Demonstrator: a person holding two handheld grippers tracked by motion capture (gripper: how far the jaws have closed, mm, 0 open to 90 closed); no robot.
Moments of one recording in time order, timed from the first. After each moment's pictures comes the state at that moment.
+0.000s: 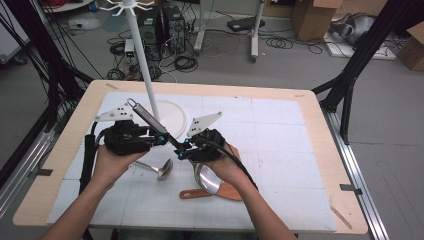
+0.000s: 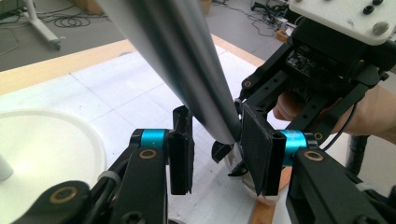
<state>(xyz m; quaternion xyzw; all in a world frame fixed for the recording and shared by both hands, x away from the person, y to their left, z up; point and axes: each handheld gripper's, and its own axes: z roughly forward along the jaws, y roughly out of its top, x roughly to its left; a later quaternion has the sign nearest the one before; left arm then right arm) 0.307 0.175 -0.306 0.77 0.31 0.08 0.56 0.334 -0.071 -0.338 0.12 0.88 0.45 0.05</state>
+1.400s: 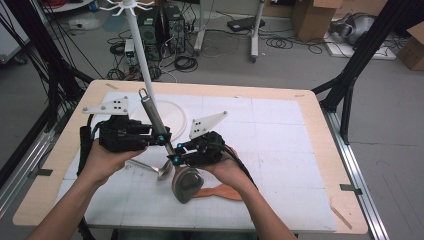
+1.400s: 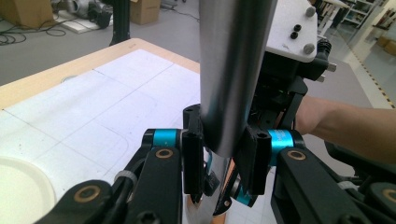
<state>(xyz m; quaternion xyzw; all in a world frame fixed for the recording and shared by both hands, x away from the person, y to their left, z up) 0.299 0.173 -0.270 0.78 0.22 0.02 0.59 0.319 -0.072 -0.324 0.07 0.85 0.52 -0.02</state>
